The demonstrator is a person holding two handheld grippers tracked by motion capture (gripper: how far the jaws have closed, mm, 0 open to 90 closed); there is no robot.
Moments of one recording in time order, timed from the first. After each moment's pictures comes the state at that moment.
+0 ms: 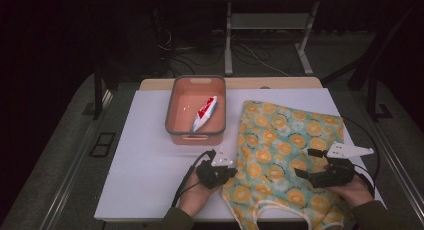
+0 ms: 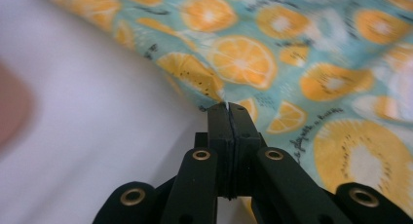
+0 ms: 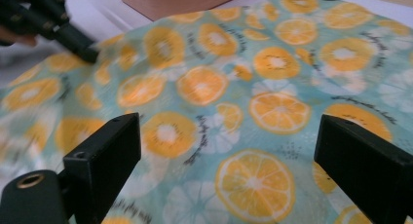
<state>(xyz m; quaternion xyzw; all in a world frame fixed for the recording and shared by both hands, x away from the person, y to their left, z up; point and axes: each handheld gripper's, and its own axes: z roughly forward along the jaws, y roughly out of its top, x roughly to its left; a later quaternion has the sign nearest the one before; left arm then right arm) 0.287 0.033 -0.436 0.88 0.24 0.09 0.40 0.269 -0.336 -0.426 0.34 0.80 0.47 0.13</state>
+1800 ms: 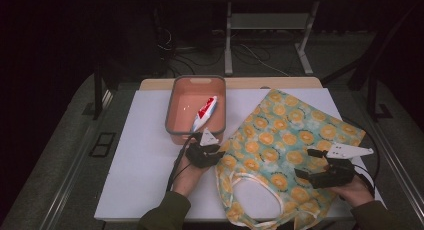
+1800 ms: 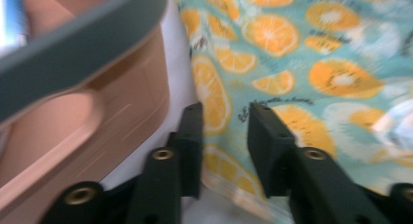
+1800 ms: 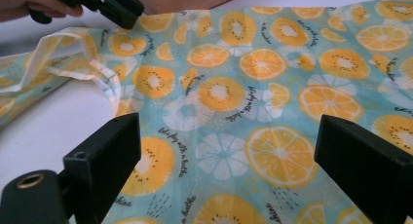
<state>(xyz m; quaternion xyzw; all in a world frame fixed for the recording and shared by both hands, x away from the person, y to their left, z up) 0.328 0.064 -0.435 0.85 0.30 0.14 0.40 0.267 -0.335 -0.425 0.34 0.81 0.47 0.13</state>
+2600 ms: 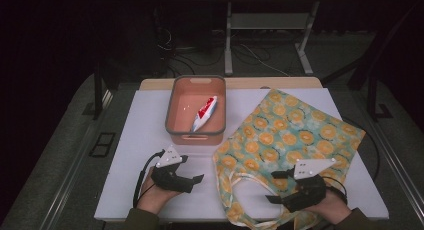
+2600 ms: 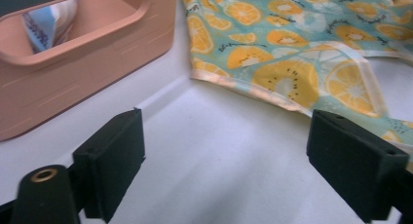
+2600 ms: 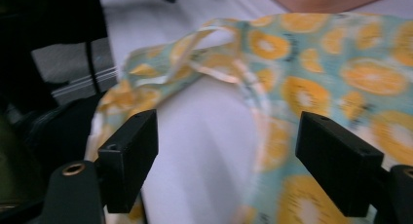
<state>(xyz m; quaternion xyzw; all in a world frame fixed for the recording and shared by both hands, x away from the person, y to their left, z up) 0.269 0.144 -0.431 0.82 0.32 0.11 0.45 0.230 -0.244 -0.415 0.21 0.87 0.46 0.02</state>
